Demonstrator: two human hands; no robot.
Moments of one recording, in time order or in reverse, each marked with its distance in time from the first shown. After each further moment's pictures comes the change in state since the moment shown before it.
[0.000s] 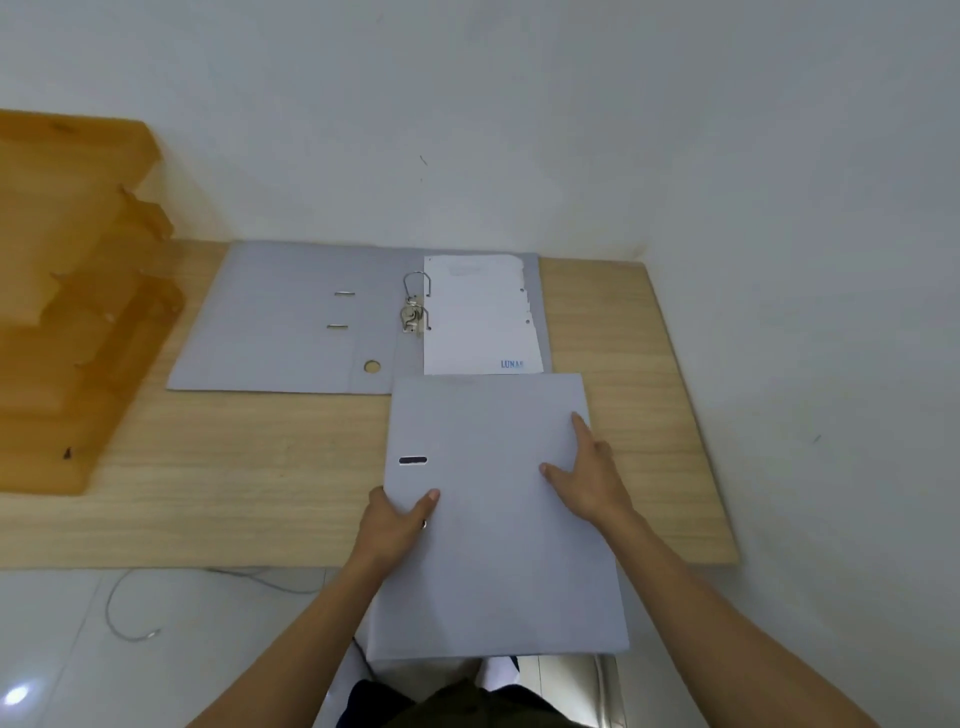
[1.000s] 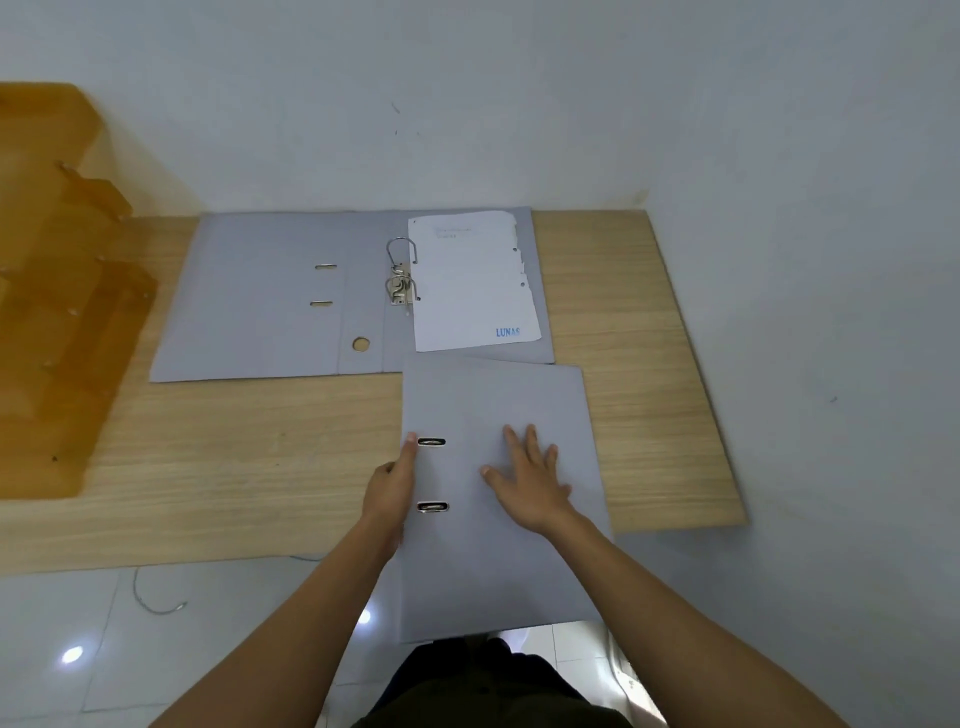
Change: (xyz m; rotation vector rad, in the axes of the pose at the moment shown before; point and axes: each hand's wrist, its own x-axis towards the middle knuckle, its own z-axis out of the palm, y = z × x) left_hand 0.012 0.026 0.005 -0.226 -0.036 -0.241; right_hand -0.014 -0.016 0.070 -0.125 -0.323 -0.004
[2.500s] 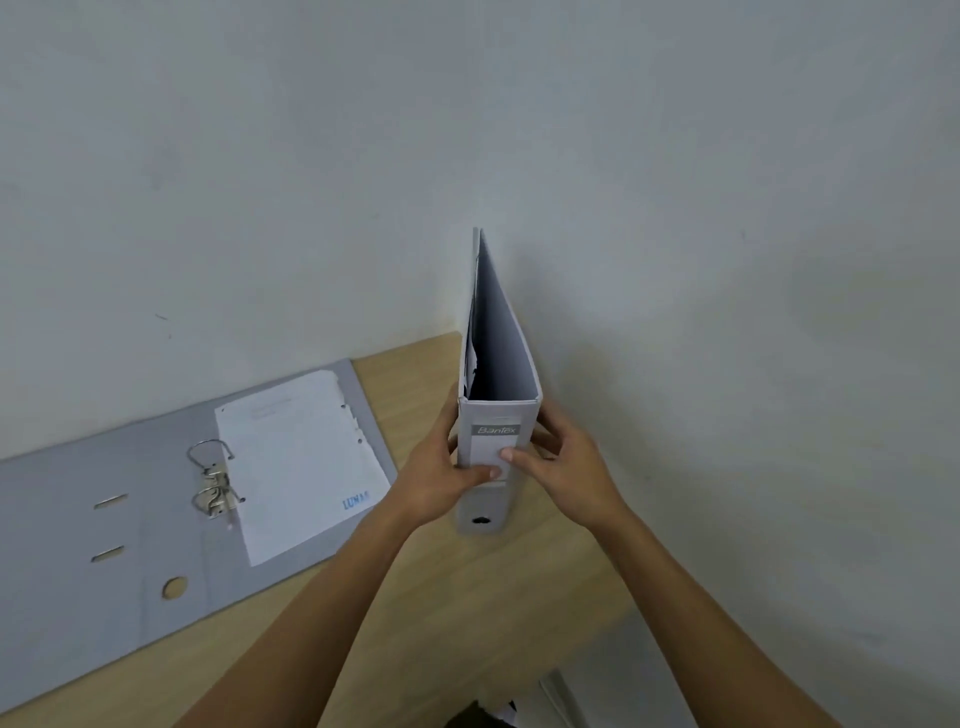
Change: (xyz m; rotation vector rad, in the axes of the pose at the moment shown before) left_hand -0.013 0.193 0.213 0.430 -0.766 0.894; right_hand -0.039 0.049 -0.238 0.696 0.702 -0.419
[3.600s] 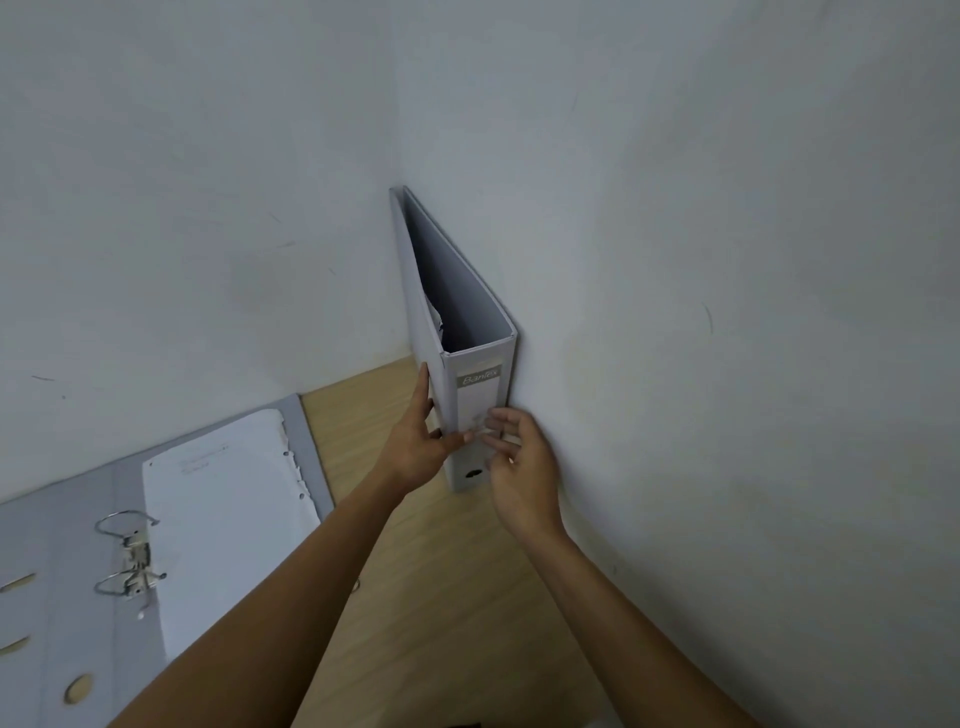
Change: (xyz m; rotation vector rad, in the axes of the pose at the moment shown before) left_hand 0.150 0.022 0.032 0.111 0.111 -0.106; right_hand 0.096 0.032 -0.024 0.156 0.271 0.186
